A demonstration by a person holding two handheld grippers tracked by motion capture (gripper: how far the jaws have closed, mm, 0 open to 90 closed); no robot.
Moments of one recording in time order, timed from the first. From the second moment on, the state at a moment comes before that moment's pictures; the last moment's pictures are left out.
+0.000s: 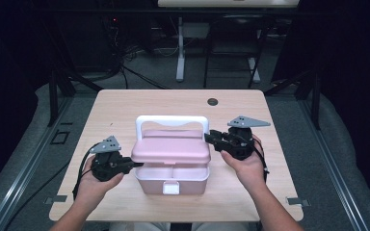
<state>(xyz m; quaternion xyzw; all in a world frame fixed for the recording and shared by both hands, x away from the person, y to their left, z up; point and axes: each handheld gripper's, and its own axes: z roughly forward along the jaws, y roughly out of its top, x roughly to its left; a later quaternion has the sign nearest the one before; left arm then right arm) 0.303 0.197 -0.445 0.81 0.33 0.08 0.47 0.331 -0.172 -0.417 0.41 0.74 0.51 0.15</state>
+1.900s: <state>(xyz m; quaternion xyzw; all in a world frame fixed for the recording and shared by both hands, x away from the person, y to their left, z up) 0.369 0.192 -0.383 0.79 0.36 0.10 0.48 0.290 -0.141 -0.479 0.36 0.80 0.46 0.12</state>
